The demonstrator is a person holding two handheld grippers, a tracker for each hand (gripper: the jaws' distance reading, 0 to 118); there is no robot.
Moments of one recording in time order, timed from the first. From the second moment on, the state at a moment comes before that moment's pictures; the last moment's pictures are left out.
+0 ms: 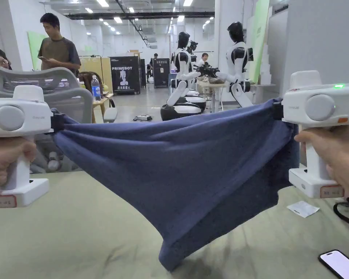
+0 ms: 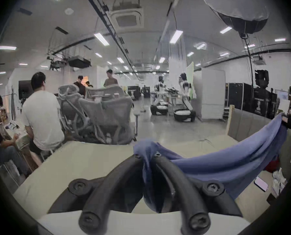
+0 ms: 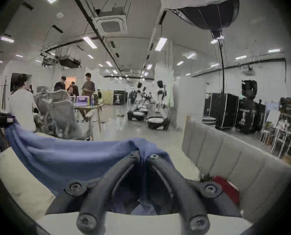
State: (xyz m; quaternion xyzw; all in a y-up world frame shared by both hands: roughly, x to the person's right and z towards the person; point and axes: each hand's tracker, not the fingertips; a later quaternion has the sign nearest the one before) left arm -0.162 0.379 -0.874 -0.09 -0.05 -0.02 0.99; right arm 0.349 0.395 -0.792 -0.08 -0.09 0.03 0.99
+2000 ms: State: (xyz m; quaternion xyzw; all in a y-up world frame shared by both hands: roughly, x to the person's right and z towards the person) left arm -0.195 0.034 -0.560 -0.35 -0.08 0.00 0.93; right arm 0.350 0.044 -0.530 -0.42 -0.04 0.09 0.90
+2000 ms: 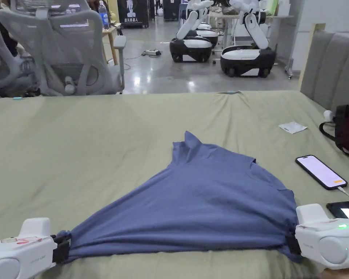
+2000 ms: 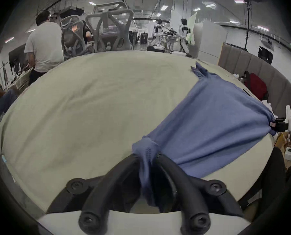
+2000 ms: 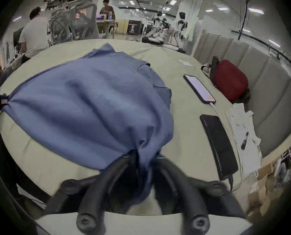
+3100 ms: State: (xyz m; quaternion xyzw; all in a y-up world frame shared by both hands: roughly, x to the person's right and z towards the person) left arm -0.194 0.068 -0.548 -0.32 -0.01 -0.04 0.95; right arm 0.307 0.112 -0.512 -0.27 -0.04 0.05 0.96
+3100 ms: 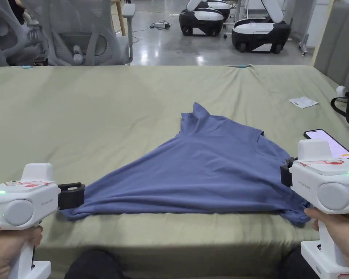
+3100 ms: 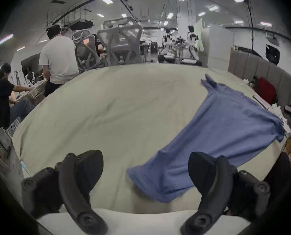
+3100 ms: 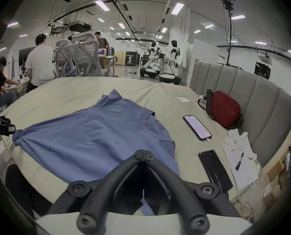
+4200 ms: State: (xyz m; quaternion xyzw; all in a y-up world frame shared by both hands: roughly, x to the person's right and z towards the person) left arm -0.141 0.079 -0.607 -0.33 -0.03 0.01 0.94; right arm 0.283 0.151 -0.843 -0.38 0.14 0.13 0.91
